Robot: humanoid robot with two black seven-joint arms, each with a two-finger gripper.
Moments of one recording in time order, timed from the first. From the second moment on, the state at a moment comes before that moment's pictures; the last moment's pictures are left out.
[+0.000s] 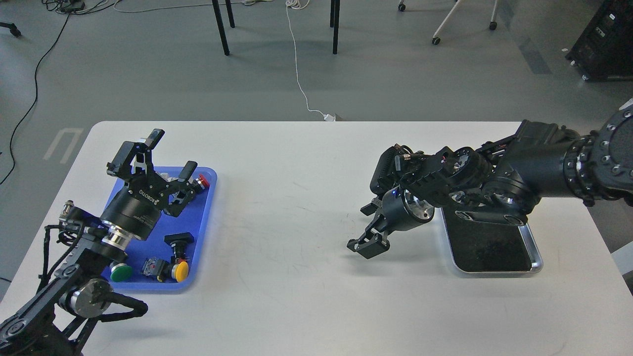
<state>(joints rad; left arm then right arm) -0.10 0.31 -1.23 -1.19 0.69 -0.44 -0.44 1.51 -0.06 -0.96 1.01 -1.23 -0.06 0.49</state>
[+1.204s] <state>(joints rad) -0.08 0.30 -1.25 -1.20 0.69 -0.45 -0.44 1.46 -0.01 -1.01 0.97 -1.22 -0.08 0.49</state>
